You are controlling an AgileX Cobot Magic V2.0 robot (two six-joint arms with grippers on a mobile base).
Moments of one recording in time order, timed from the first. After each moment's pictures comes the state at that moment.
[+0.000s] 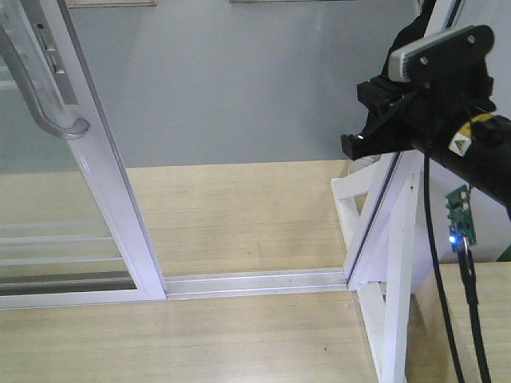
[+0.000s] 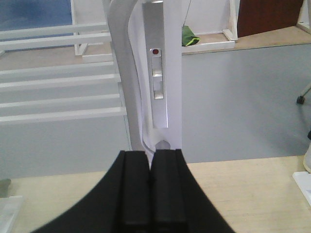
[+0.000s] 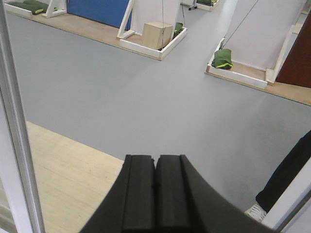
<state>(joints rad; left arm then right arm) 0.04 0.86 -0.56 -0.03 0.04 0.10 0.37 1.22 -0.70 -0.09 -0.17 -0.06</state>
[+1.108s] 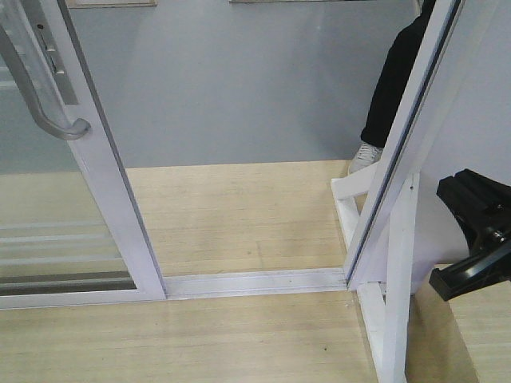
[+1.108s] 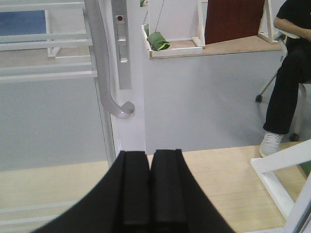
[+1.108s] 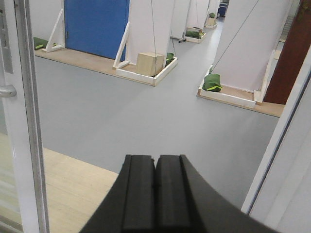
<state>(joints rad) 0.04 0.24 -0.33 -0.27 0.42 0.27 0.37 0.60 -0.26 -0.04 -0.11 -0.08</state>
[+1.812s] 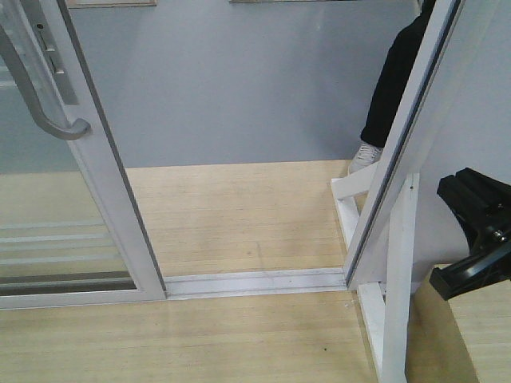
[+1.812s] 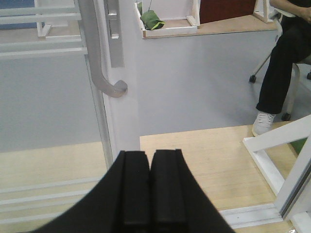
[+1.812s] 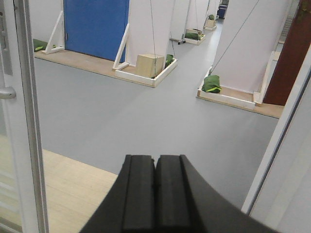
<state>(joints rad) 0.04 0.24 -0.33 -0.27 0.49 0.27 0.37 0.60 -0.26 -0.04 -0.11 -0.08</state>
